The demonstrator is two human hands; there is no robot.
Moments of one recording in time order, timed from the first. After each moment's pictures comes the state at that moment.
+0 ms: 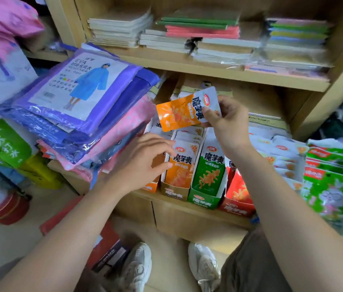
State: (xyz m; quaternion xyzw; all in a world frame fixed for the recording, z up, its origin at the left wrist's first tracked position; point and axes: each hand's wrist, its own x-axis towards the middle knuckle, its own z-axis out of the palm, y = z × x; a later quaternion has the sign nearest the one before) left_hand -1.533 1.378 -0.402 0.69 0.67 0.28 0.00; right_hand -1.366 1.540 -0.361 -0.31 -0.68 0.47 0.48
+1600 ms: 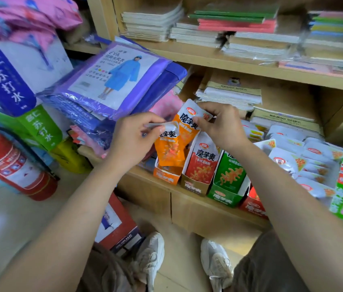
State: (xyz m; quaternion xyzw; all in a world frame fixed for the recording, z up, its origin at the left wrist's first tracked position) left_hand -1.560 1.343 -0.366 0.52 0.70 0.49 0.01; right_hand -1.407 1.526 -0.372 -0.22 -0.86 0.29 0.35
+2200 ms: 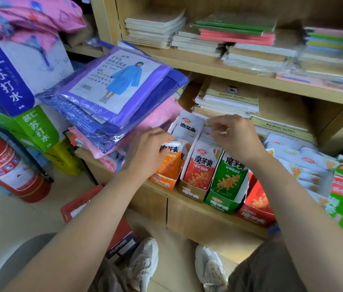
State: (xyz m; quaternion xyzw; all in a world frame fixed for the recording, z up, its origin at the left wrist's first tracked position) left_hand -1.556 1.368 -0.405 0.57 0.77 0.28 -0.10; right_hand -1.374 1.536 -0.370 -0.25 -0.91 0.18 0.29
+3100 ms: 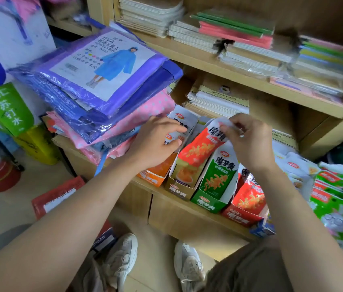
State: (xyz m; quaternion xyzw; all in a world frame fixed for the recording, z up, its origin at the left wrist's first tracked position) left_hand -1.553 1.404 -0.411 0.60 0.72 0.36 0.02; right_hand -1.345 1.536 -0.361 -0.31 -0.86 0.16 0.37
